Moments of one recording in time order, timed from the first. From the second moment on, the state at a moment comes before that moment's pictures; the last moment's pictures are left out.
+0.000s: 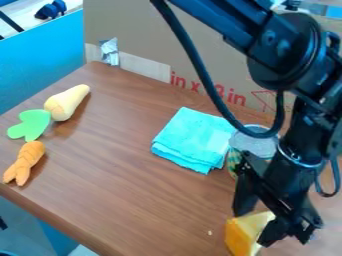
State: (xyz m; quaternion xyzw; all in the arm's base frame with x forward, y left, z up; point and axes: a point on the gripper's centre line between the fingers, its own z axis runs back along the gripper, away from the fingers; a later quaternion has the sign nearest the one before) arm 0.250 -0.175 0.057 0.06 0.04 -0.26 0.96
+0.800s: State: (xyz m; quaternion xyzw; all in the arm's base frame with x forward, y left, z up) arm 0.216 -0.124 0.129 0.01 -0.04 -0.21 0.98
